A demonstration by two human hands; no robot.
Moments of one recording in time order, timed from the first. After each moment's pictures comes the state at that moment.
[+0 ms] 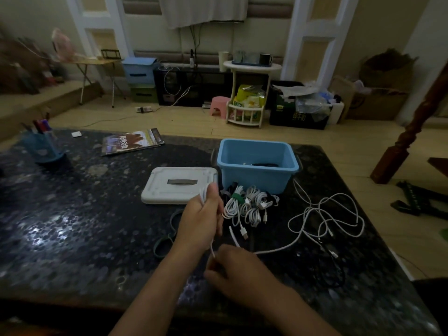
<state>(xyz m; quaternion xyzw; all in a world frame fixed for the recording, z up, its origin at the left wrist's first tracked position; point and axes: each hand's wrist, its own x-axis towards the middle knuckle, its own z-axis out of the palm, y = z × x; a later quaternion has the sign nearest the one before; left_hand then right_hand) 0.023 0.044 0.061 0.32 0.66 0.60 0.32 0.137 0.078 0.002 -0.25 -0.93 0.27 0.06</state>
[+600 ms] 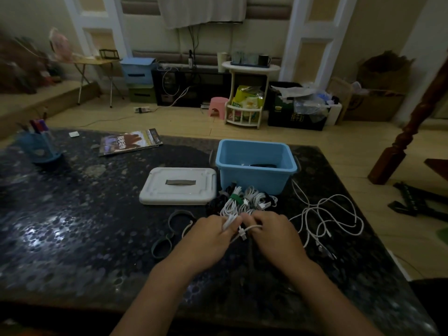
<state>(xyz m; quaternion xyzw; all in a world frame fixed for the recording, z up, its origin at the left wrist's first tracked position) 0.020 0.042 0.045 0.54 0.76 0.28 0.23 0.158 0.140 0.015 -0.43 -0.85 0.21 0.22</state>
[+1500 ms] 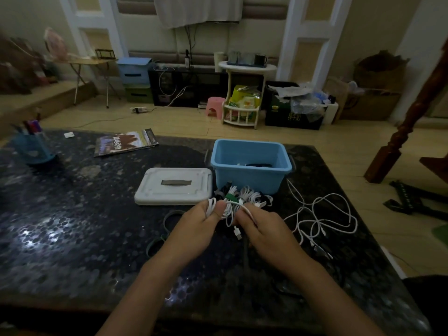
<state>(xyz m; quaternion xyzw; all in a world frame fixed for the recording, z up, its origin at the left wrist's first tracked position) 0.013 0.047 0.047 0.45 0.74 0.44 0.24 0.167 0.136 0.029 -0.32 -0.87 0.28 0.24</state>
